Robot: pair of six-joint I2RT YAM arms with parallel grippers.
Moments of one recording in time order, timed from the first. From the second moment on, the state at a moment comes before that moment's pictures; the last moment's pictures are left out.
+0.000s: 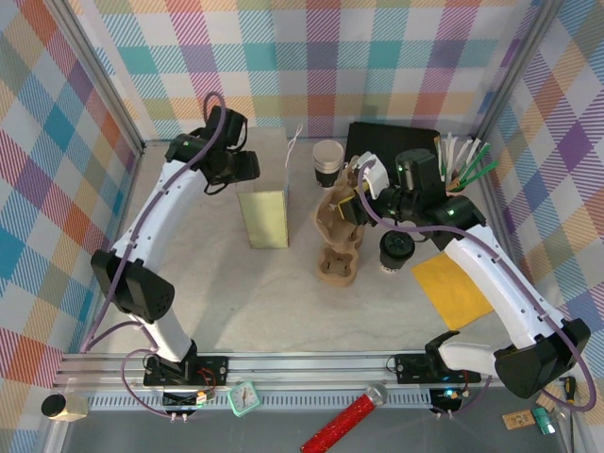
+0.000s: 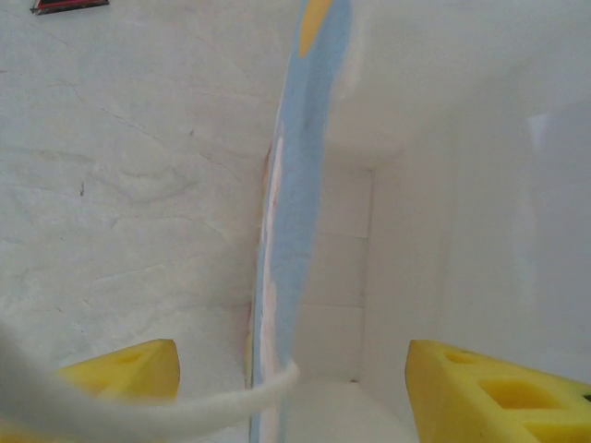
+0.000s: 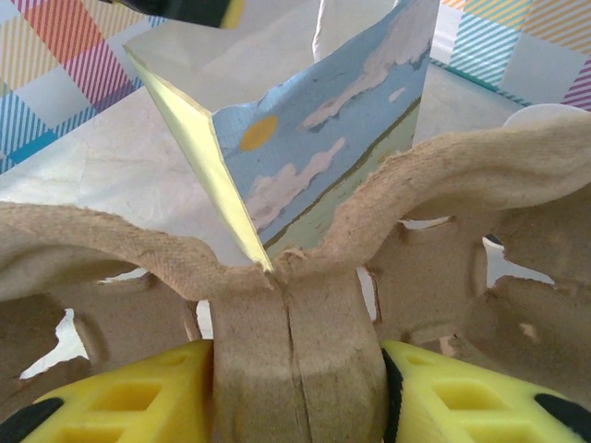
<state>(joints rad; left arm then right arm) -0.36 1.73 1.89 -1.13 -0.17 -0.47 0.51 1.21 1.31 -0.68 -0.39 -0.11</state>
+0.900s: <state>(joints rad) -0.36 1.77 2.06 -1.07 -0.16 -0.11 0.63 1.27 1.43 -0.62 -0.37 -0.11</state>
